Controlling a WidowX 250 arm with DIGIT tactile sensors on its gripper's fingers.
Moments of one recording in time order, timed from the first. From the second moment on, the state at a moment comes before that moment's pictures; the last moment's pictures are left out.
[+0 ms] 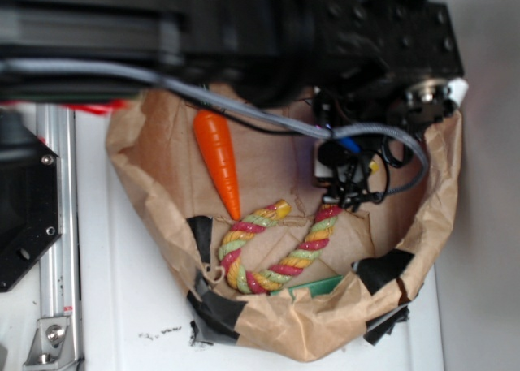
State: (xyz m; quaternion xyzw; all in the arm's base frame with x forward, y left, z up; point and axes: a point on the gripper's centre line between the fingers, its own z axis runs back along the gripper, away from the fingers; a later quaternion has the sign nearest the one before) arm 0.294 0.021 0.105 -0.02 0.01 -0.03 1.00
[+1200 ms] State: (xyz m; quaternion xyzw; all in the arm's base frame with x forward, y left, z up) arm 0.310 0.029 0.060 0.08 -0.04 -0.17 0.98
